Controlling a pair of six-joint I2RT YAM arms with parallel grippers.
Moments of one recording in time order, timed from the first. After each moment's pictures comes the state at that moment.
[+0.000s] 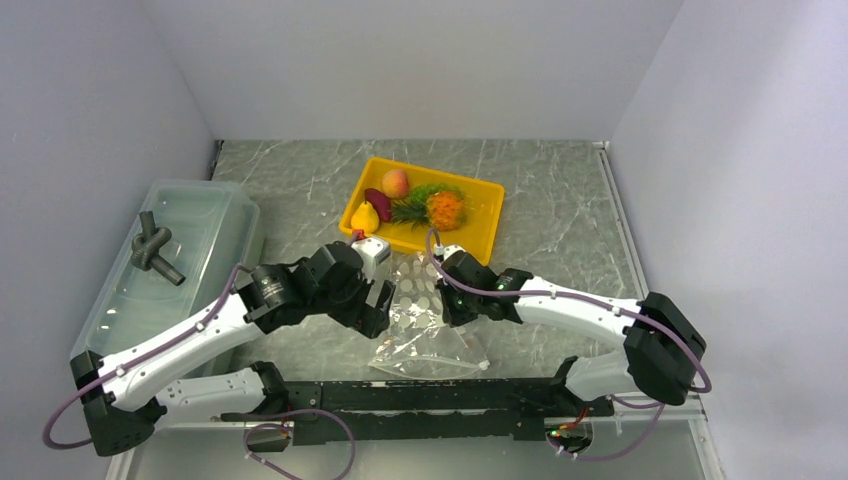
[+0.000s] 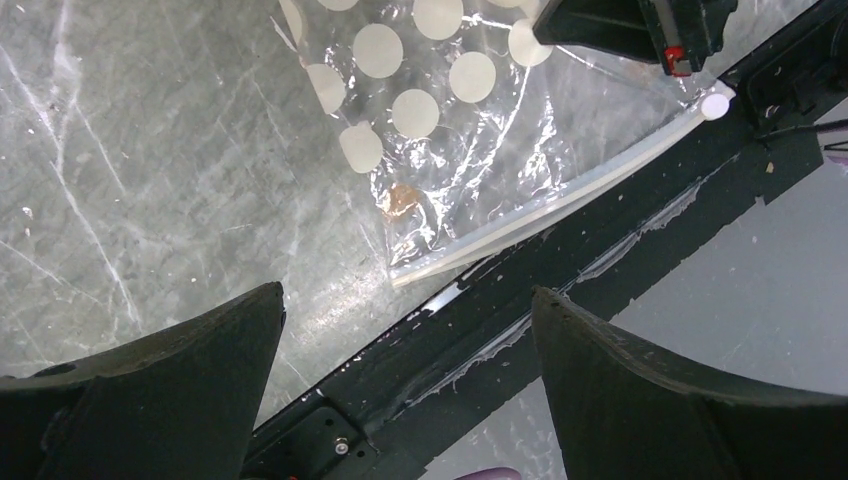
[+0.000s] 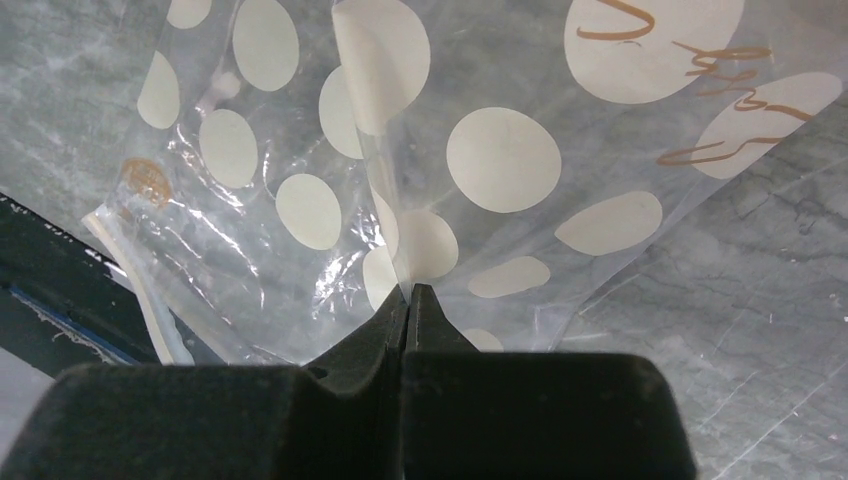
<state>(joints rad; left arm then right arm) -0.96 0.98 1.02 -0.90 -0.04 -0.43 0.93 1.33 0.76 -0.42 0.02 0.51</state>
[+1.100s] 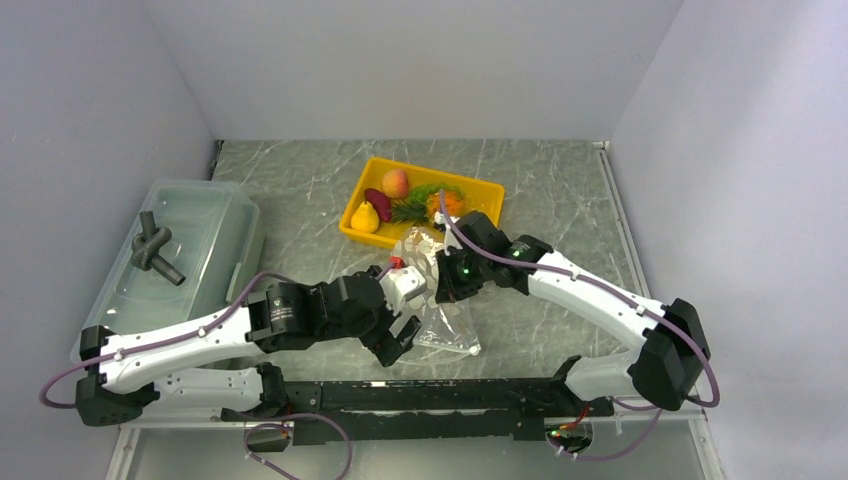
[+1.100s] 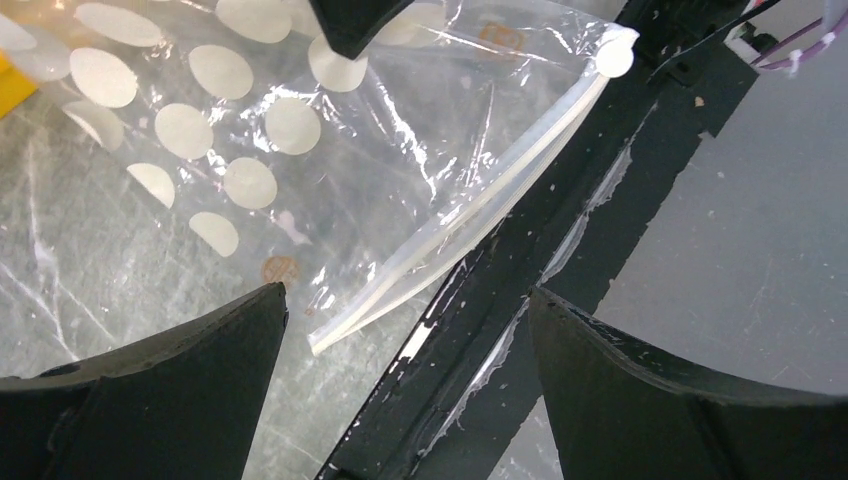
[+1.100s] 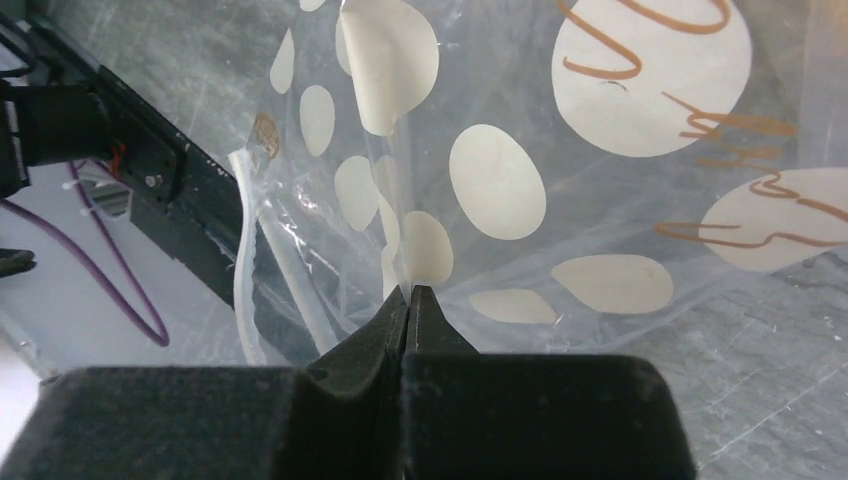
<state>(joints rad) -1.27 1.01 1.03 -0.76 -0.15 -0.29 0.81 1.31 1.01 -0.63 -0.22 0.44</state>
